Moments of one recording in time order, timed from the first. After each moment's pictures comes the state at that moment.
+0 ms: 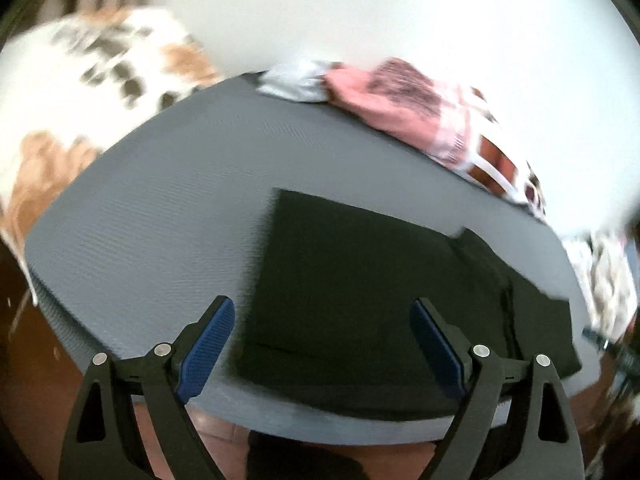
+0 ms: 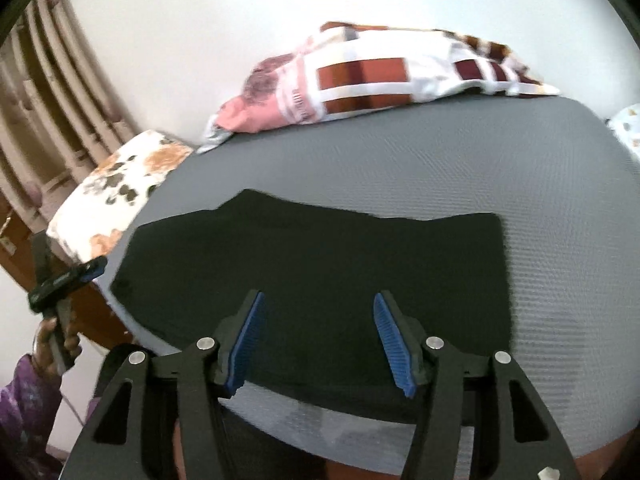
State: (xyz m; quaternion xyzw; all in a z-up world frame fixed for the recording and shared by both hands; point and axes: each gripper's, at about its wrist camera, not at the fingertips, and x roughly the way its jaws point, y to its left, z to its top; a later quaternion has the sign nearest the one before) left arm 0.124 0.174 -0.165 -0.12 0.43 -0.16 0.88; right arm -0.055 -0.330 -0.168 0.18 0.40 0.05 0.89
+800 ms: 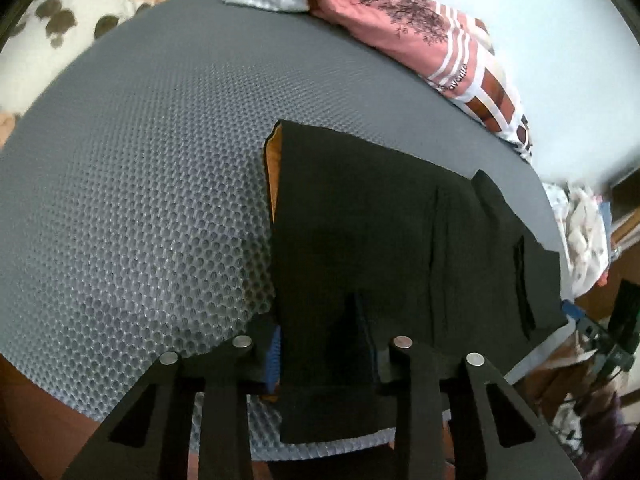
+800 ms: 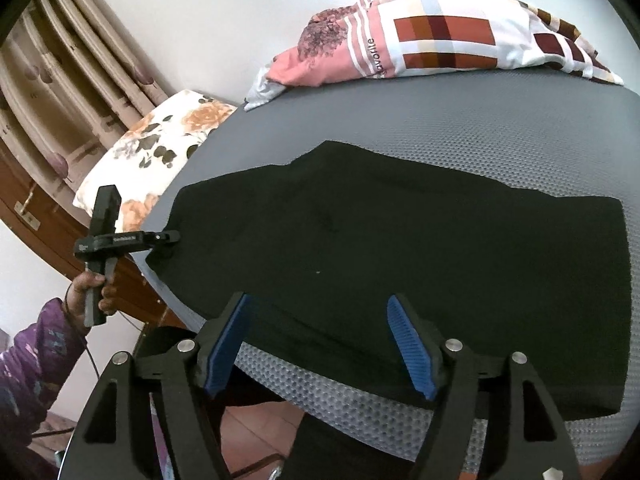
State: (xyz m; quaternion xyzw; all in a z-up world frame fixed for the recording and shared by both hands) left arm 0.183 0.163 -0.215 -0.08 0.55 -0.26 0.79; right arm -0.024 -0.250 -0.181 0.19 0.45 0.12 0.86
